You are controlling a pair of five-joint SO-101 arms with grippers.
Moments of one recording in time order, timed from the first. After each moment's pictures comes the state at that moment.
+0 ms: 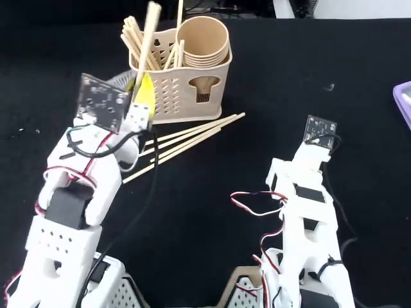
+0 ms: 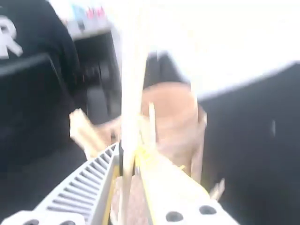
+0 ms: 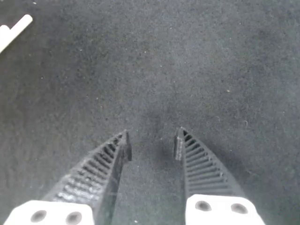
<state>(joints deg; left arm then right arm) 11.4 -58.7 38.9 32.0 -8.7 14.7 -35.5 75.4 23.3 -5.2</state>
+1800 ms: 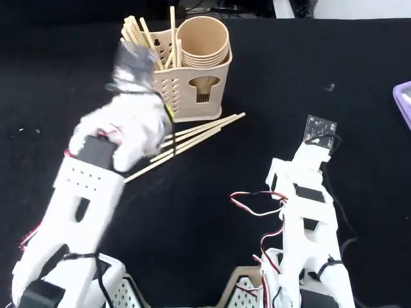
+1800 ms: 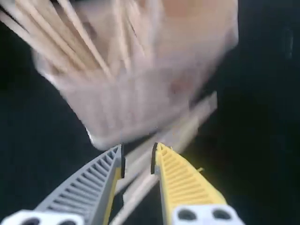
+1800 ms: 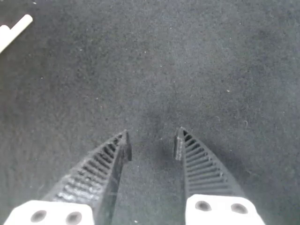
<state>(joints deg) 12.8 -34.0 27.9 54.0 -2.9 14.7 -35.5 75.4 23.3 -5.2</state>
